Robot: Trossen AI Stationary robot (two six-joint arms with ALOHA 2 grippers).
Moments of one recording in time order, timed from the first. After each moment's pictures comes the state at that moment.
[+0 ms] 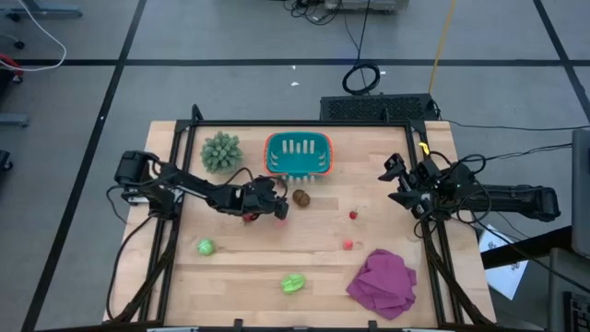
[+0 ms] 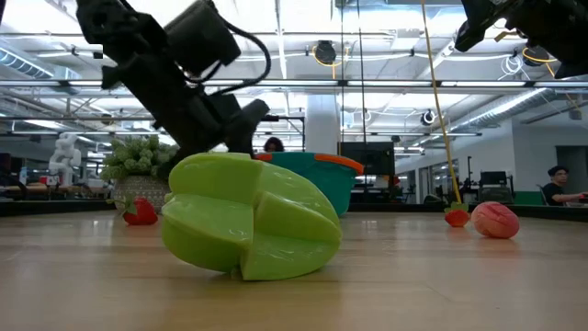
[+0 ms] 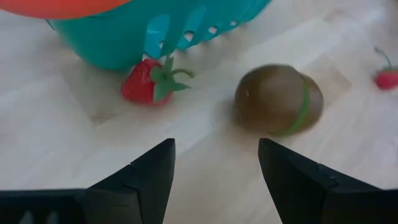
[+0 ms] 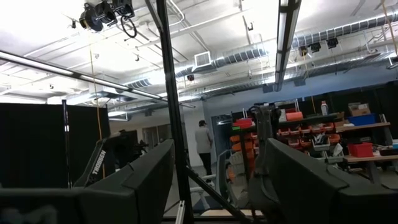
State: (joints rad) left arm -0.07 1.69 0.75 0.09 -0.46 -0.96; right arm -0.20 0.47 0.11 0.90 -0.43 0.41
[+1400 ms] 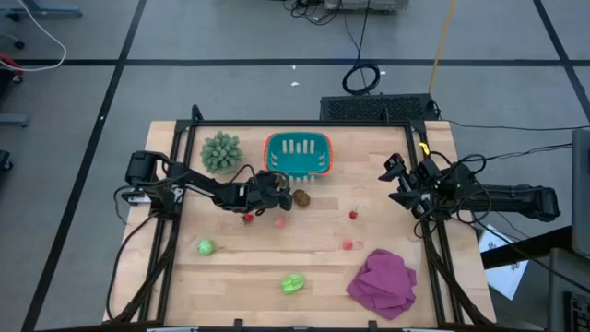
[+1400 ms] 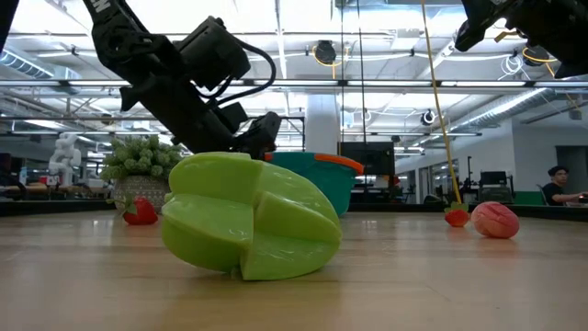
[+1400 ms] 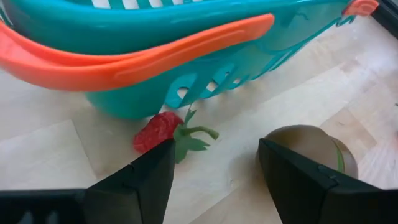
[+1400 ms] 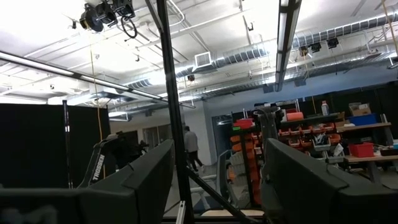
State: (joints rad) left arm -0.03 1.76 0.75 0.24 -0.55 -0.92; right arm -0.20 0.47 0.11 0.90 -0.43 0.41
